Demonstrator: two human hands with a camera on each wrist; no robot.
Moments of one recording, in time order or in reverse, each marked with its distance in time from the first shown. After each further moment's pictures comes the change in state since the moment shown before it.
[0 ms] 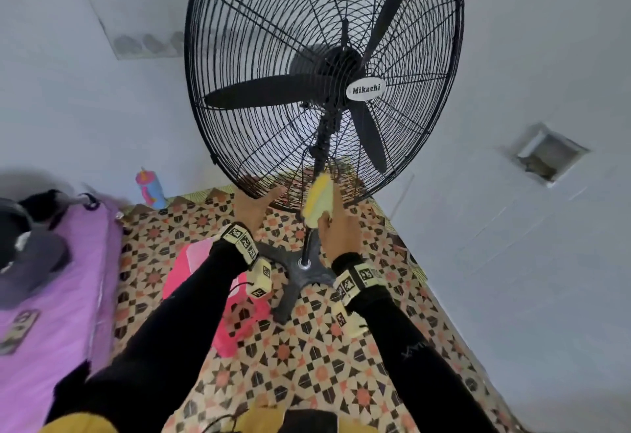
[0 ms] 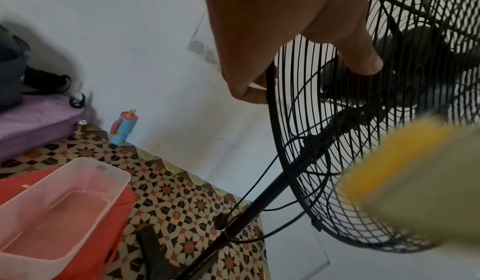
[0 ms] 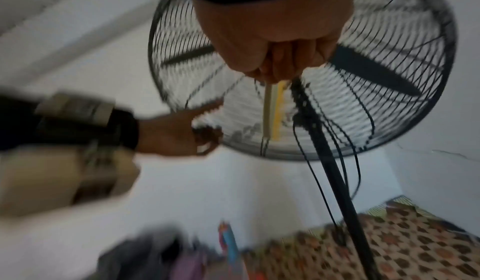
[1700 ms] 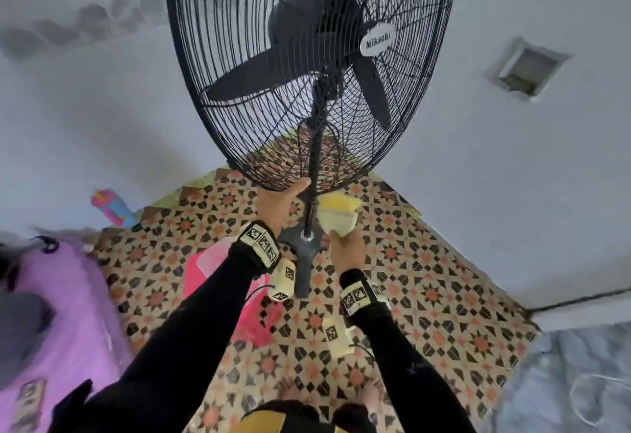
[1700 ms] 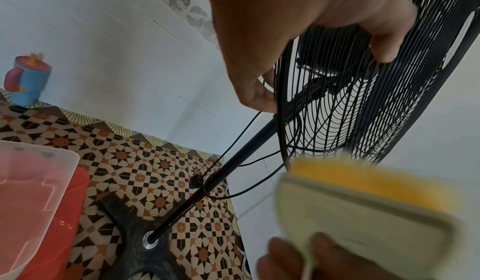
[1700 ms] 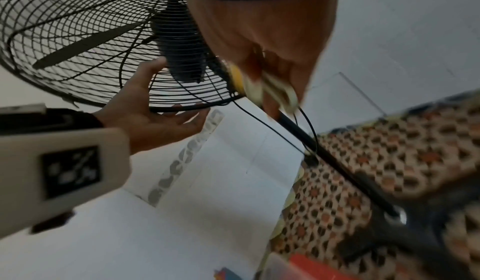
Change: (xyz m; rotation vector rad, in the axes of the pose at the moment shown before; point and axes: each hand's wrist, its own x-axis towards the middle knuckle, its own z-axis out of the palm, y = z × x) left_hand 0.089 -0.044 -0.026 -0.006 -0.430 -0.079; right_hand -0.065 -0.001 0.167 0.404 0.095 0.746
